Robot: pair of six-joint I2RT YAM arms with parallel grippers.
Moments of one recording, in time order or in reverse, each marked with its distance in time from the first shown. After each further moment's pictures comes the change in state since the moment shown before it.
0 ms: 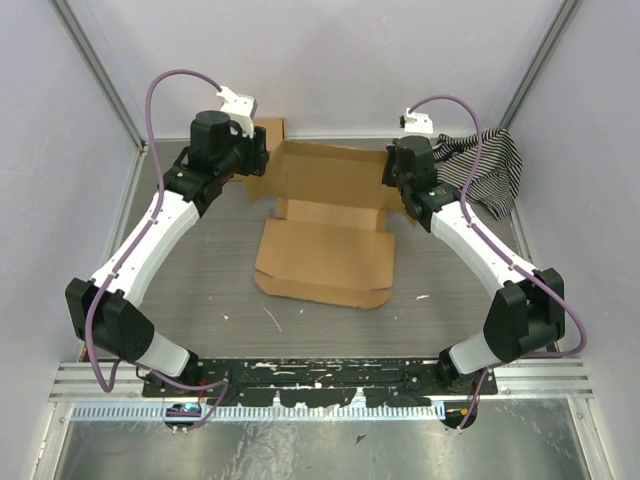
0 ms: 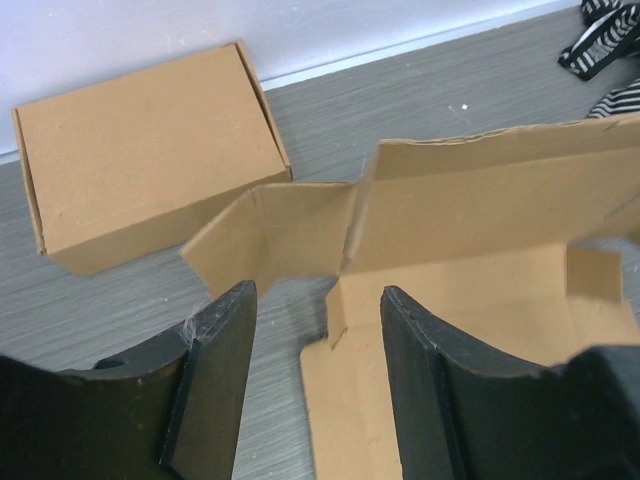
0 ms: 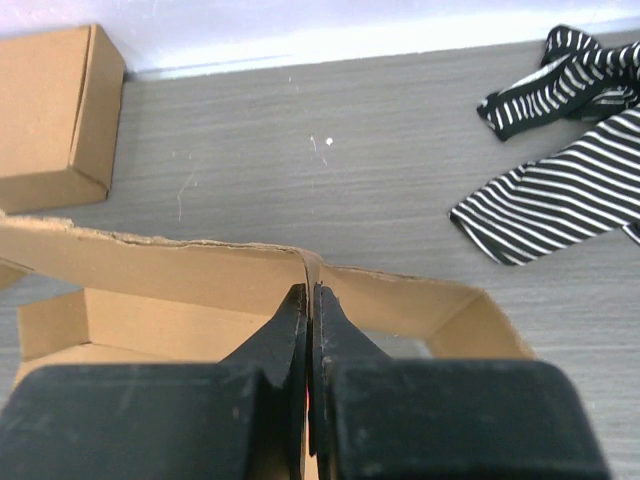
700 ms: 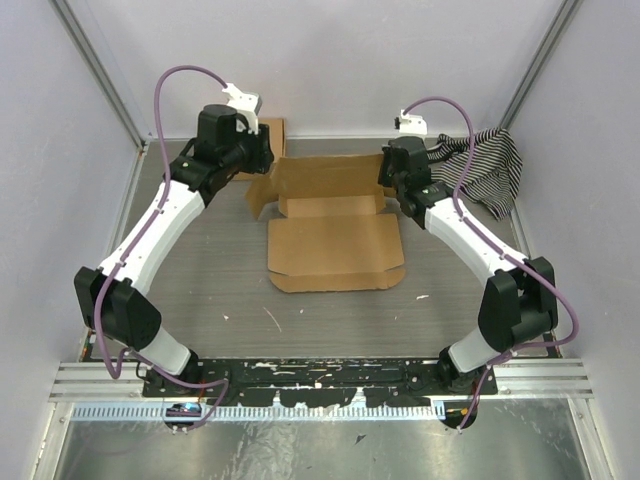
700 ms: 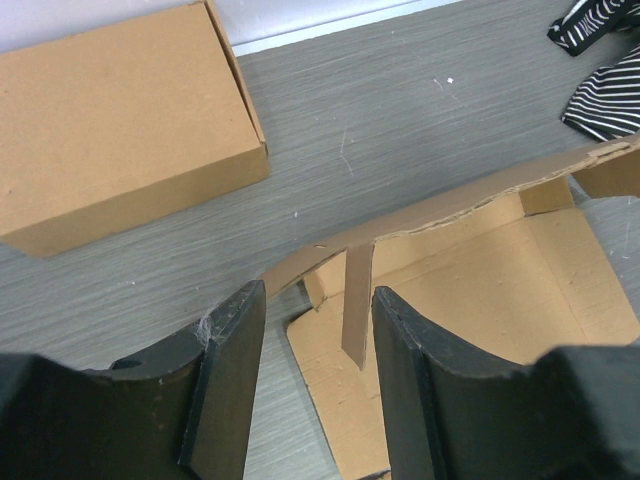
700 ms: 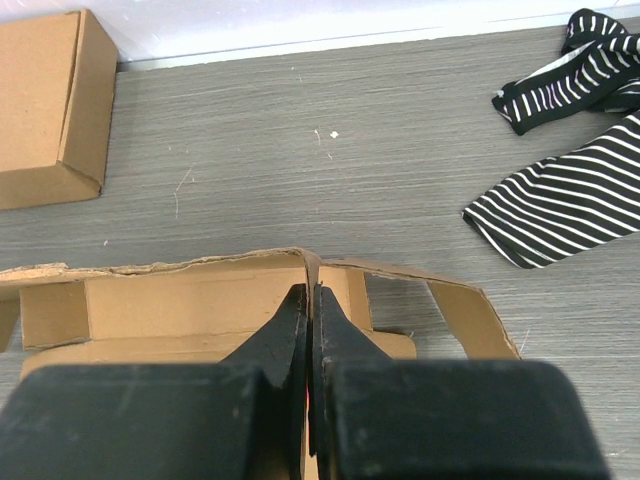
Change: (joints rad) left arm 0.000 0.073 0.085 -0.082 0.042 -0.056; right arm 0.002 0.056 0.002 0.030 -0.010 0.008
